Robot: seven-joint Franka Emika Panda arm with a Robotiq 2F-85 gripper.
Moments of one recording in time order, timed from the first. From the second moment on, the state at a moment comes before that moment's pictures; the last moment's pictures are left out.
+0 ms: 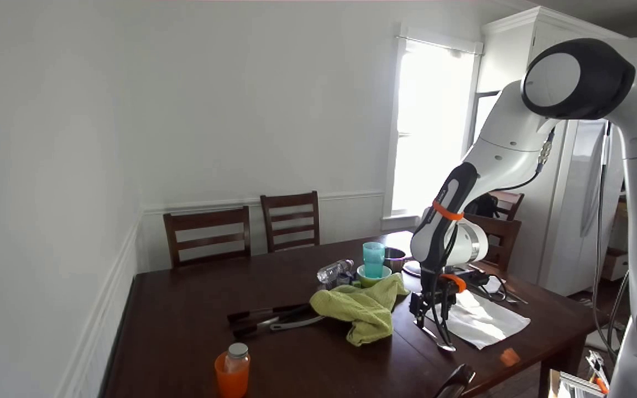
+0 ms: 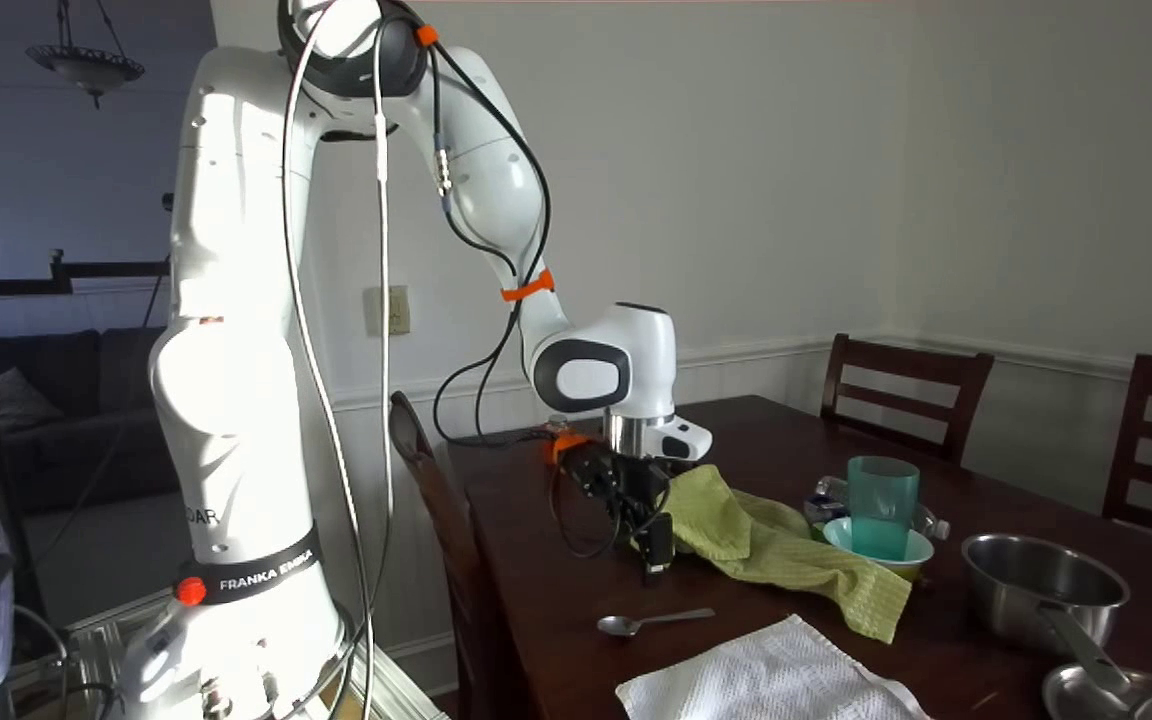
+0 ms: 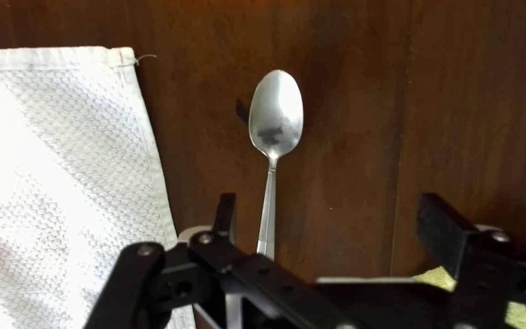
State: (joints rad) arm -0.25 0.24 -0.27 -2.56 0.10 2.75 -0.11
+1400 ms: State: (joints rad) arm -0.26 0.43 -0.26 -2.49 0.10 2.89 -0.05
